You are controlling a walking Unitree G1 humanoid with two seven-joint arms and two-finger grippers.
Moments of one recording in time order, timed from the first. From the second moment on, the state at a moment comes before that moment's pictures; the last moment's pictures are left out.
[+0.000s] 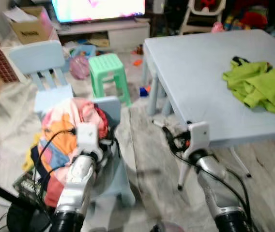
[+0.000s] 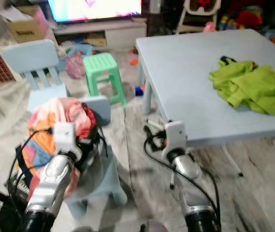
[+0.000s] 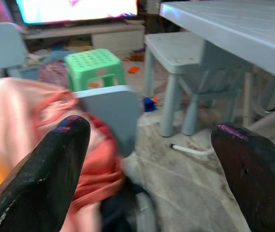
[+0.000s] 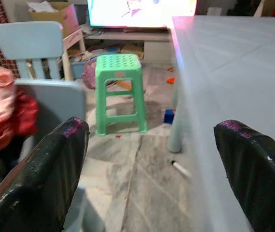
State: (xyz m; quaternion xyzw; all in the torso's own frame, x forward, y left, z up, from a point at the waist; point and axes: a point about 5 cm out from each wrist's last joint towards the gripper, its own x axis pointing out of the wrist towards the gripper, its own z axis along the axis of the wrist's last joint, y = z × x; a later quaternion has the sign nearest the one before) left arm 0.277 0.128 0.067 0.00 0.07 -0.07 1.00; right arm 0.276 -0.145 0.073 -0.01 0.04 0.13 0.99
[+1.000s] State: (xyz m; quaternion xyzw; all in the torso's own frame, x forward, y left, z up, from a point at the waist) left arm 0.288 0.141 0.033 0.05 0.20 -0.12 0.97; right arm 0.258 -0.122 0.074 -0.04 0.05 0.26 0.96
